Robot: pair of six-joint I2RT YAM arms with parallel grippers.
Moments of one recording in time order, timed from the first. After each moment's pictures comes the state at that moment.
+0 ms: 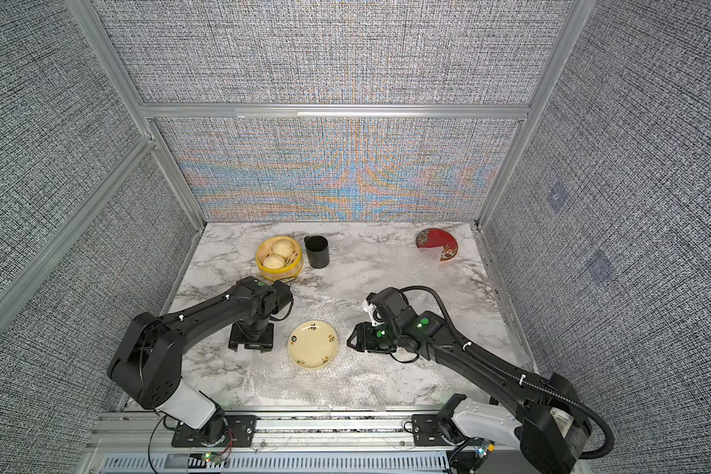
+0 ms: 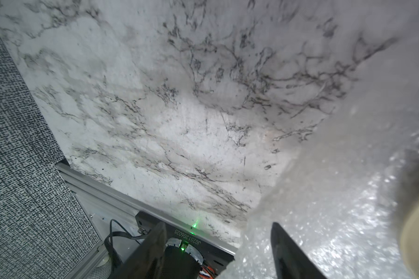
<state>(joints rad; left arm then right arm) -0.59 1.58 1.10 -1.33 -0.23 -0.68 0.72 1.14 0.81 -0.62 -0.37 0.73</state>
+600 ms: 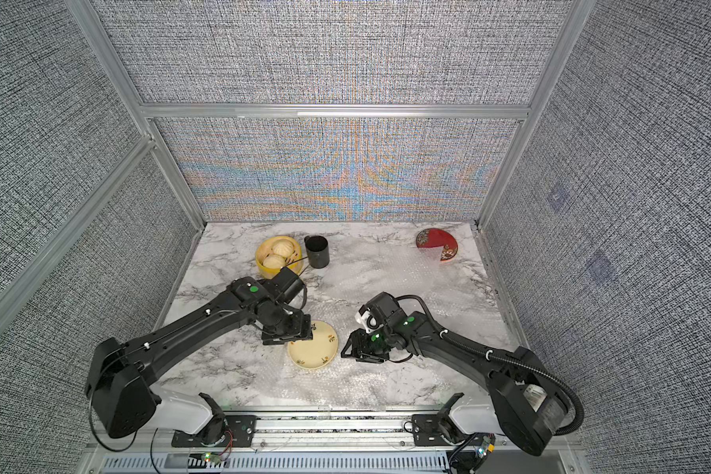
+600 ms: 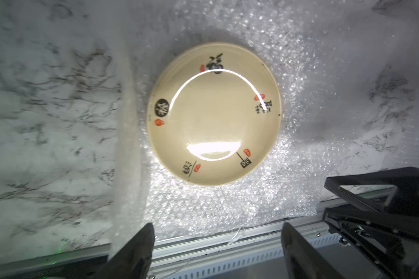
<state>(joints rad) -0.77 1.46 1.16 -1.07 0.21 -0.79 0.71 1.33 0.73 -0.48 -0.58 0.76</state>
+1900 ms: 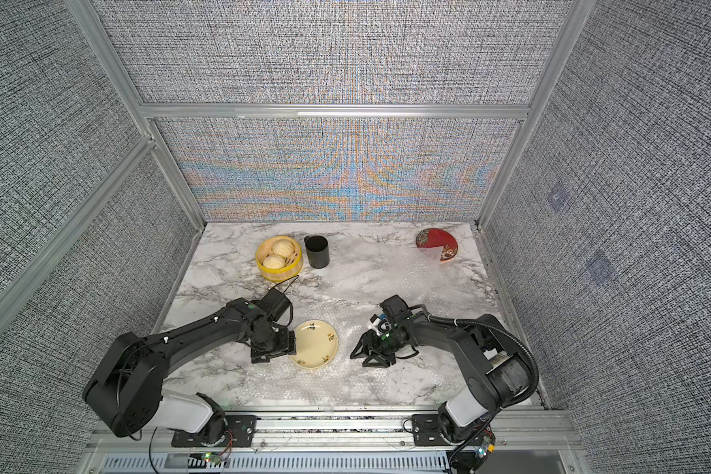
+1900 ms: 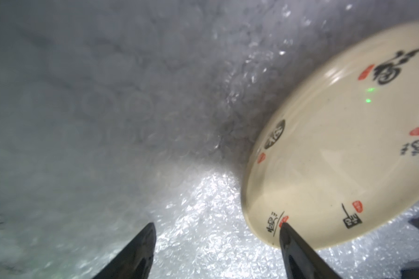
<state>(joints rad) -0.62 1.44 0.80 -0.85 0.19 -0.78 0.48 1.57 0.64 -0.34 -0.77 0.70</state>
